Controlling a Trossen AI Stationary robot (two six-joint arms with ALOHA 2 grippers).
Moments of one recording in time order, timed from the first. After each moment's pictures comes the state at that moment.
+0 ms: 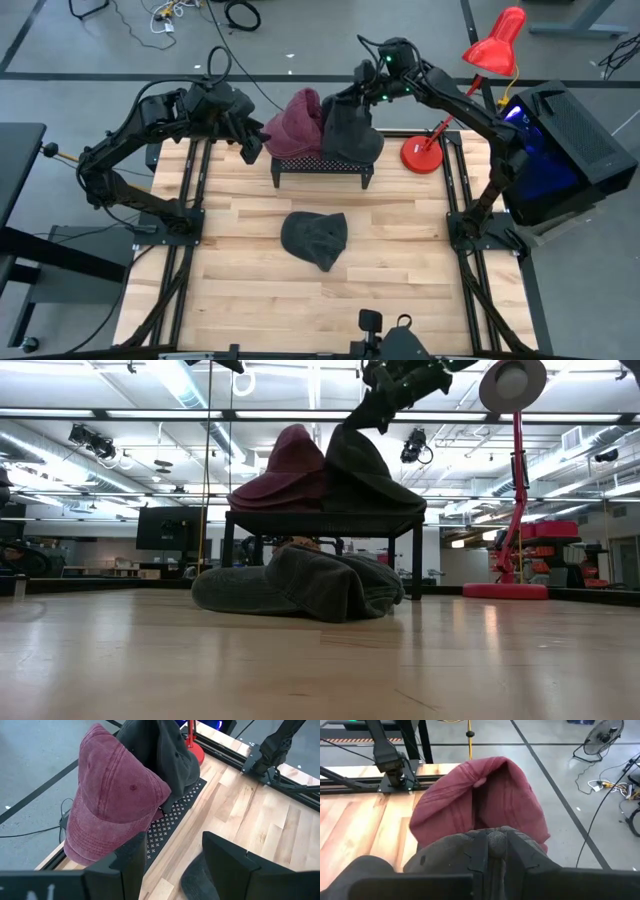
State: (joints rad) left arm 0.36 1.31 1.77 -1.12 -0.11 -0.23; right arm -0.69 1.72 1.82 -0.63 -0.51 -0.35
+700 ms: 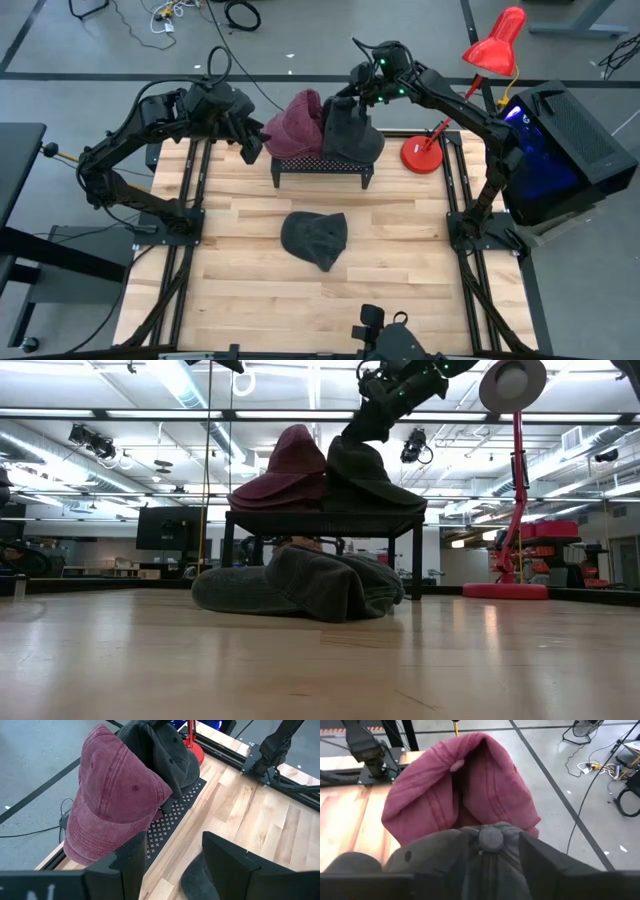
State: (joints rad) left arm 0.36 1.31 1.77 -1.12 -0.11 -0.23; right arm -0.69 1.76 1.82 -0.65 -0.43 -0.33
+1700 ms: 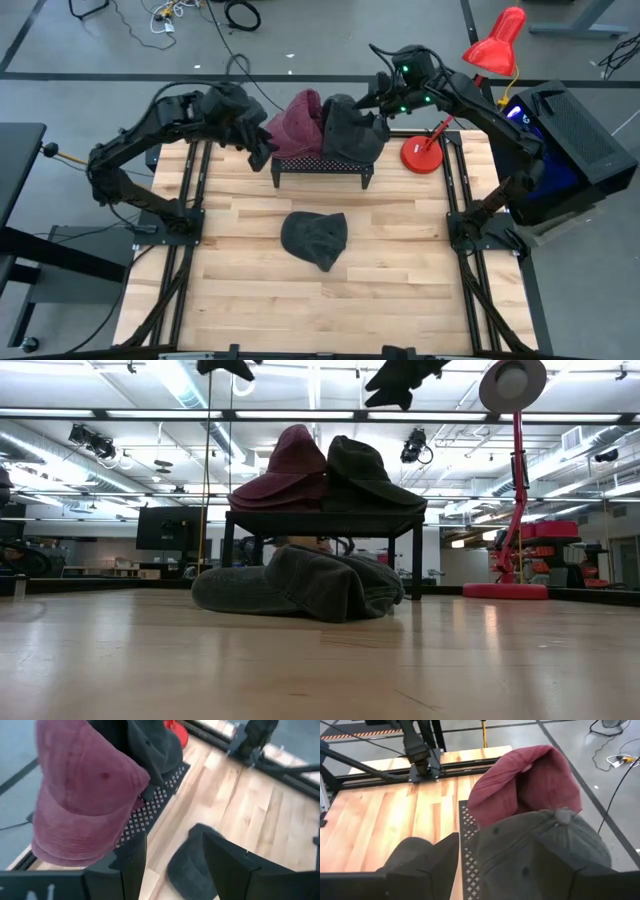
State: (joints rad) left arm 0.34 1.36 1.77 -1.14 -0.02 -0.23; right arm -0.62 1.57 1.82 -0.87 -0.46 -0.27
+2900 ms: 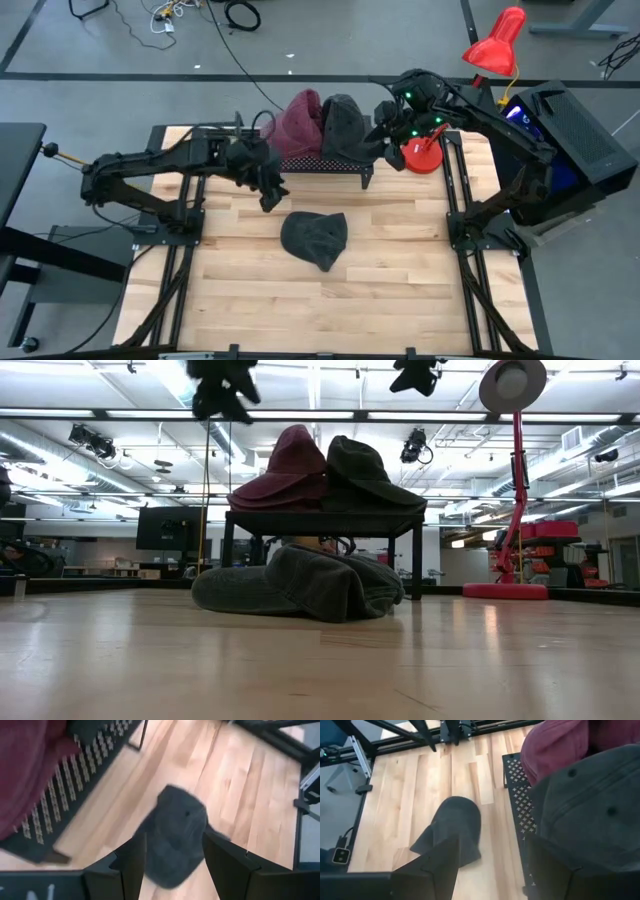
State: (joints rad) left arm 0.15 1.27 1.30 -0.82 0.02 -0.36; right arm -0.45 1.49 1.82 -1.15 -0.39 -0.16
